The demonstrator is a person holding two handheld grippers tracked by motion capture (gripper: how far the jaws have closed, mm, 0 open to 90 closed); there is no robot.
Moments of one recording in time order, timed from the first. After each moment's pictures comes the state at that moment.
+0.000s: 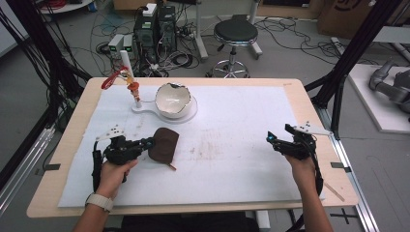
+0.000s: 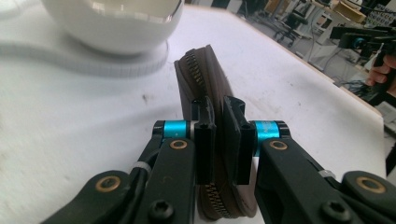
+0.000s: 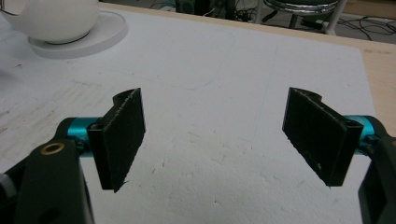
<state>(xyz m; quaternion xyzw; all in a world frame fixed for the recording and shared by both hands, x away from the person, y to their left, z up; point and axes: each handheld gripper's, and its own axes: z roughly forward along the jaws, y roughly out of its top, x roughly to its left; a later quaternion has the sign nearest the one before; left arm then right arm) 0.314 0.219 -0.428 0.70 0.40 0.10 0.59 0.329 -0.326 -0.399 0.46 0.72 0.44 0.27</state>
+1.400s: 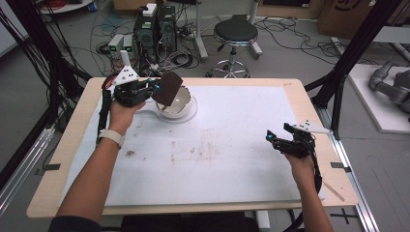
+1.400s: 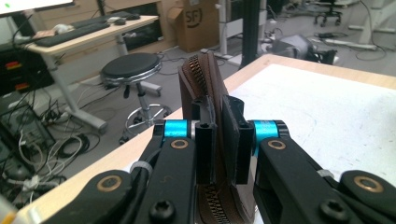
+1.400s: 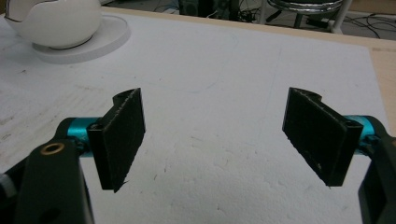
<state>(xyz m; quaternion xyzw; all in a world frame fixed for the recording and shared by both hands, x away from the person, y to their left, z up) 0.432 0.189 -0.324 0.74 0.27 0.28 0.55 0.335 -0.327 -0.401 0.47 0.71 0.45 0.26</state>
